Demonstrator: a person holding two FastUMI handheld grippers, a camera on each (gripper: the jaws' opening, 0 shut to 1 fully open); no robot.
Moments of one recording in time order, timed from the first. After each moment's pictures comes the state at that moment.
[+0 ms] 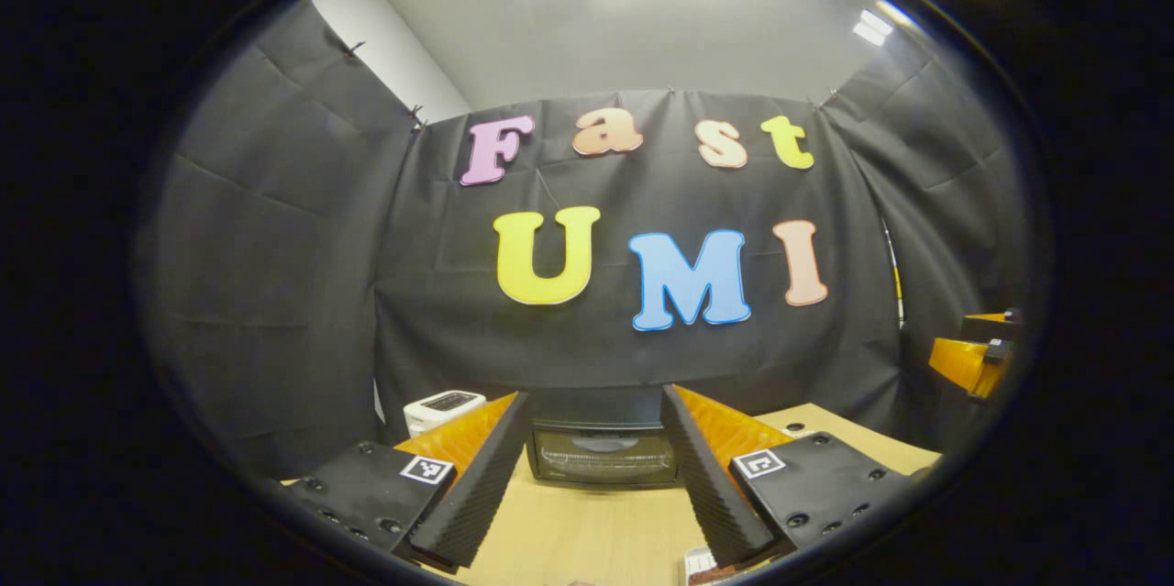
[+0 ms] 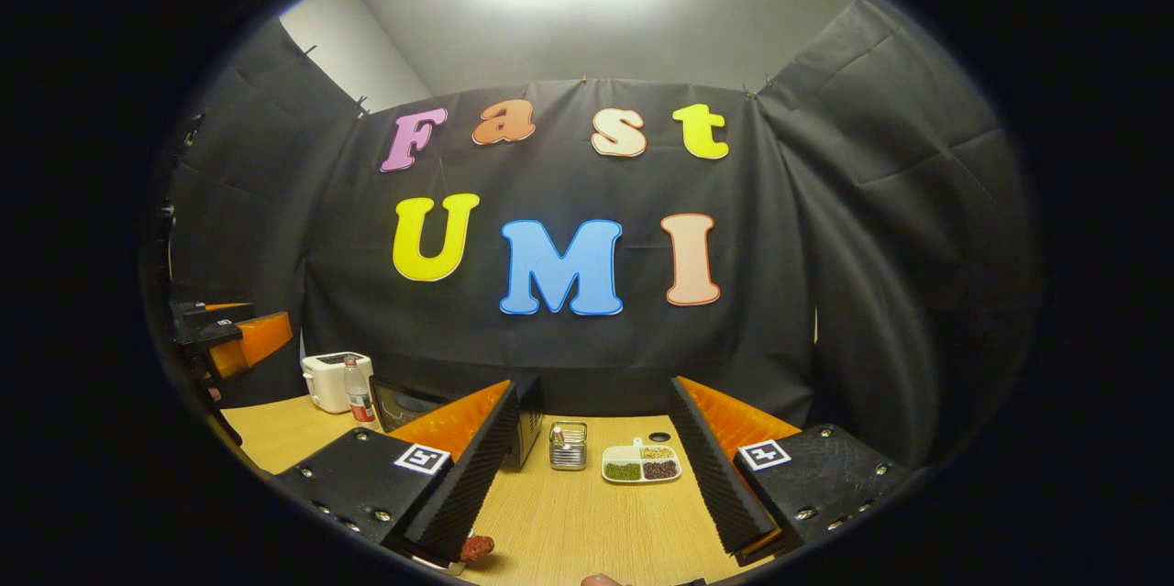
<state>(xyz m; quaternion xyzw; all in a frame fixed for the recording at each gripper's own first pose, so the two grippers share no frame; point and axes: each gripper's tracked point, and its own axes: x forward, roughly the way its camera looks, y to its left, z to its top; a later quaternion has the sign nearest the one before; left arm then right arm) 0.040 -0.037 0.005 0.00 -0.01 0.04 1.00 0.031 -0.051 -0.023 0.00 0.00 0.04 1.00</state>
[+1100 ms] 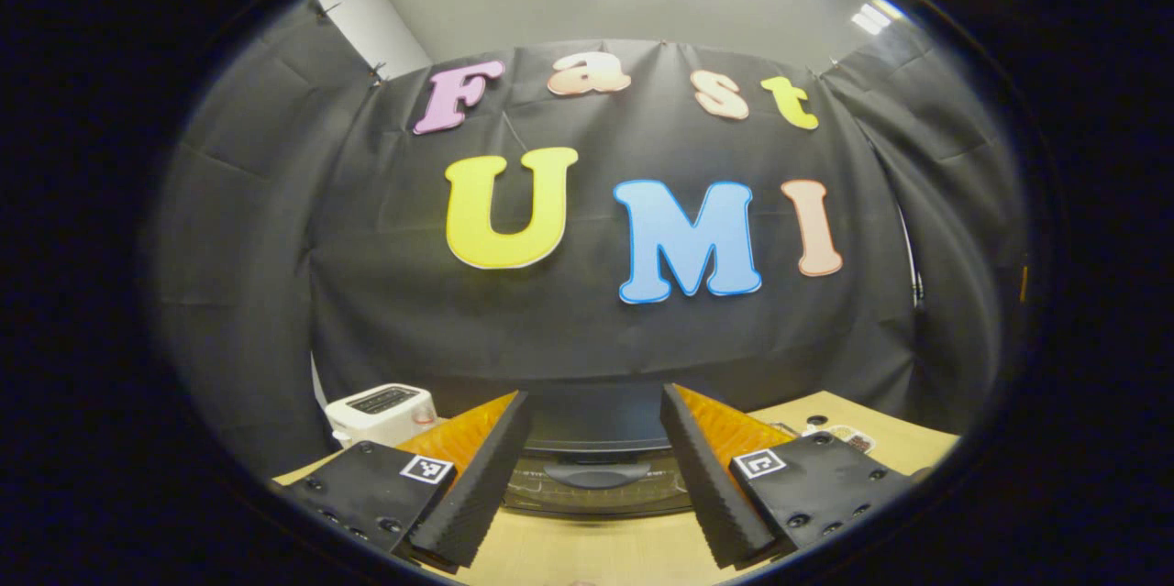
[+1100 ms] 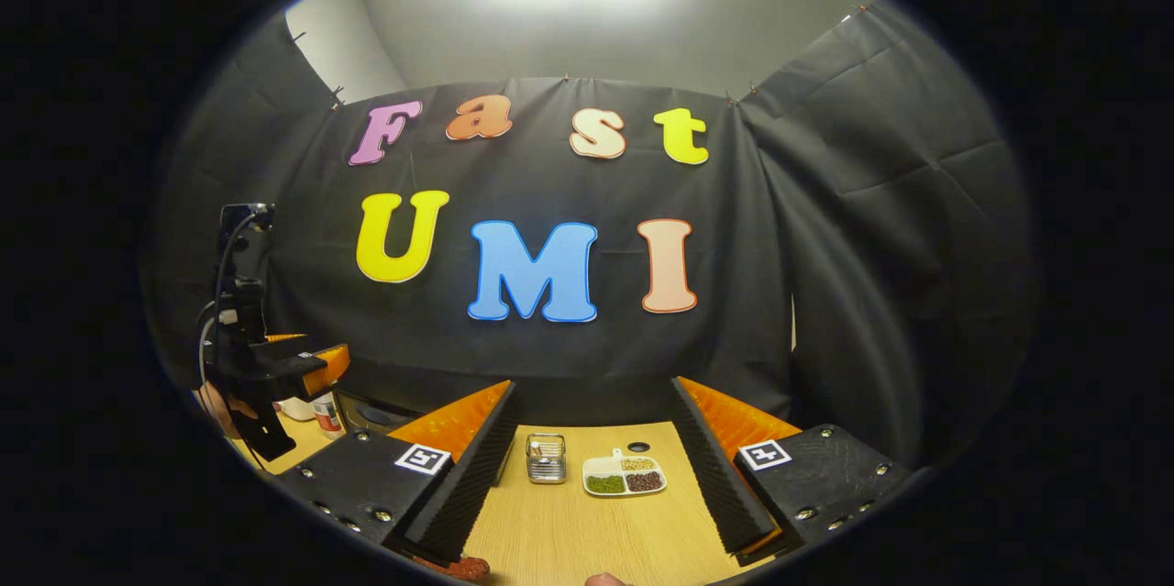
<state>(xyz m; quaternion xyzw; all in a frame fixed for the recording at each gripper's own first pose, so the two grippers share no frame) 0.245 -0.032 -0.085 0.00 0.03 -0.03 1.00 0.068 -0.042 -0.019 -0.02 -0.01 -0.03 1.00</state>
